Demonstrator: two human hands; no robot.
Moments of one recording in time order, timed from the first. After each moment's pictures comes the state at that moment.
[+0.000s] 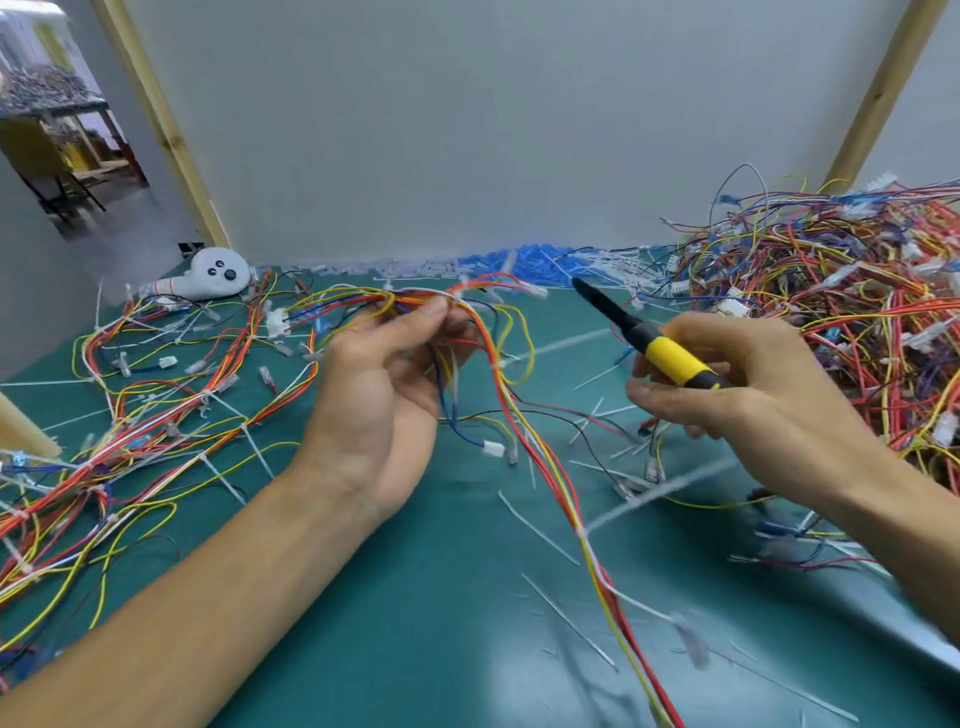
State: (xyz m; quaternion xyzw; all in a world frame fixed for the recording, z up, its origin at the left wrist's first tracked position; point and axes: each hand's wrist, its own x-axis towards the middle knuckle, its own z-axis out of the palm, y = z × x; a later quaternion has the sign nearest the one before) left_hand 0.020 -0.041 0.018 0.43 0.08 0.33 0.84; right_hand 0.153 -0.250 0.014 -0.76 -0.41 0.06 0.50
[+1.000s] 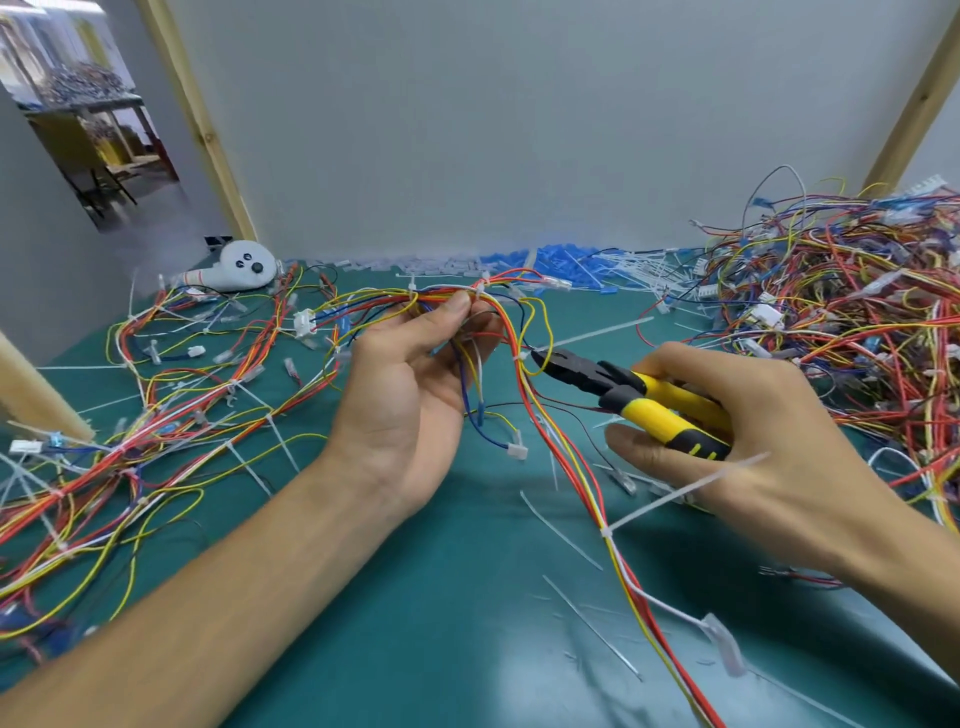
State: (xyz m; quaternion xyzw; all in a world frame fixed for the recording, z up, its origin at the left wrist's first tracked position) left_hand 0.021 -0.041 0.019 0.38 0.11 0.33 0.85; right_hand 0.131 -0.245 0.002 -0.77 -0.49 -0.03 0.41
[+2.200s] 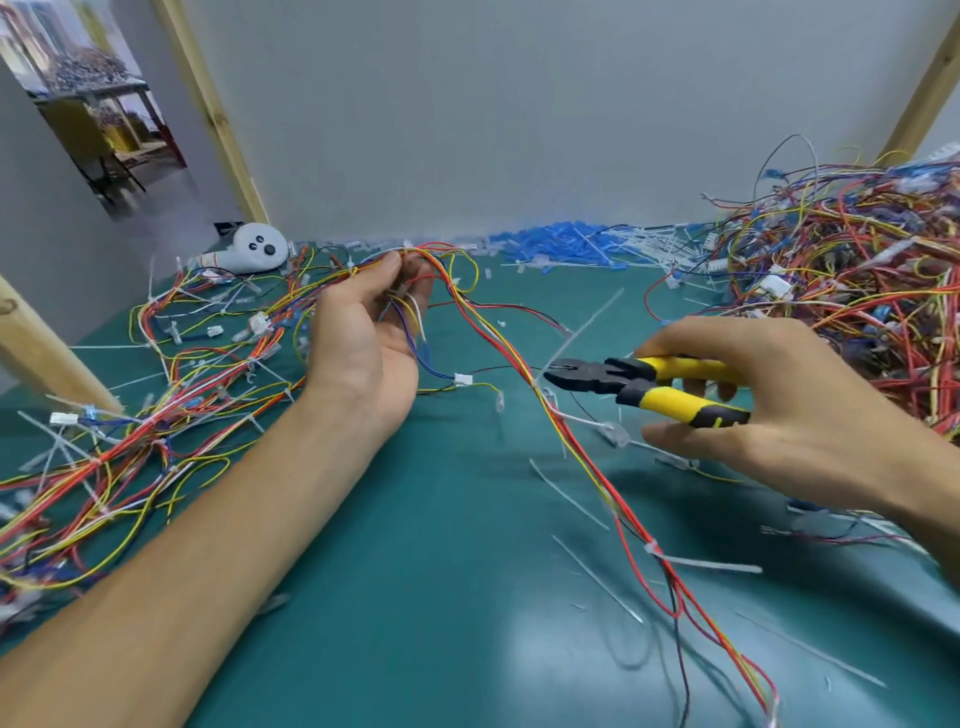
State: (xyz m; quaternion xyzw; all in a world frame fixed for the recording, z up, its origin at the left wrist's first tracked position) left_hand 0.025 0.005 0.020 0.29 0.18 0.41 0.85; right_hand 0.147 -0.253 0.013 -0.78 -0.54 -0.01 0.31
